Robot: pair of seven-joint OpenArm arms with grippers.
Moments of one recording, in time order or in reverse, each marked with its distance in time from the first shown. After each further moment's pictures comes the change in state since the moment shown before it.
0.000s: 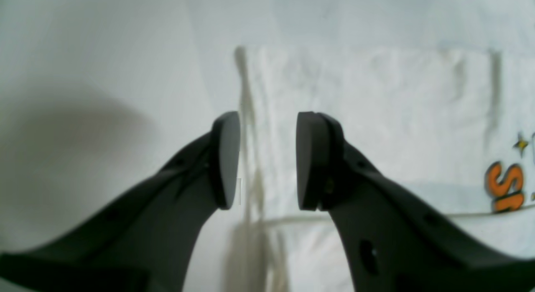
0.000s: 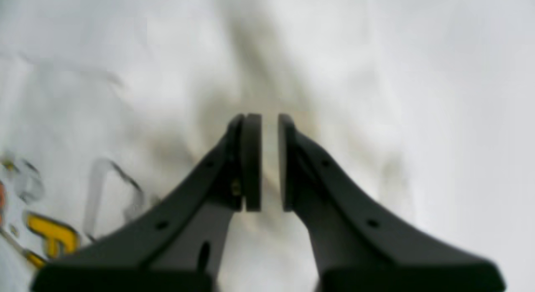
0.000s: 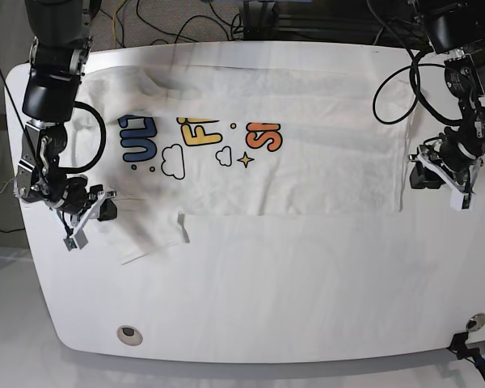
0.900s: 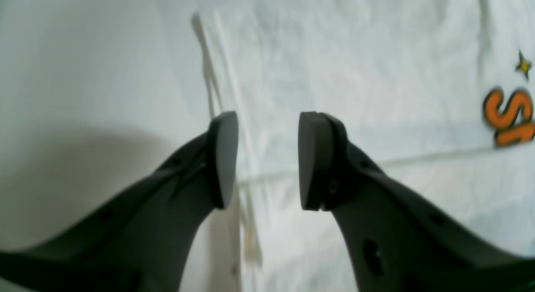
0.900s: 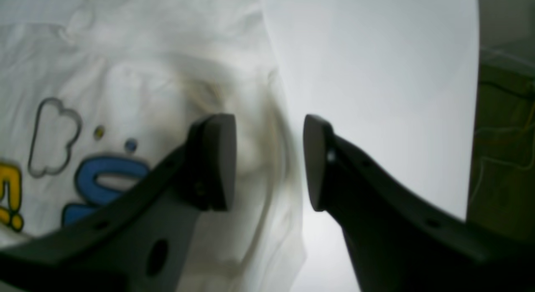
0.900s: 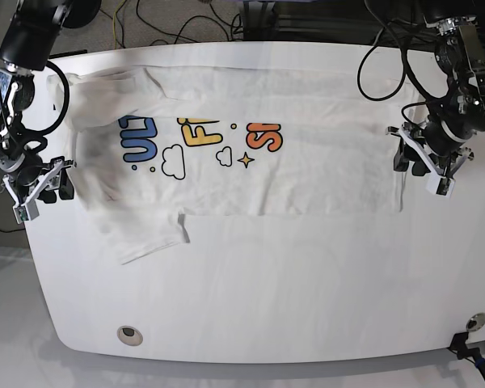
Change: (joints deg) left arm 8.2 -0.1 5.5 13.7 3.4 0.7 0.8; right arm -17.1 6.5 13.8 22.3 2.7 0.3 0.7
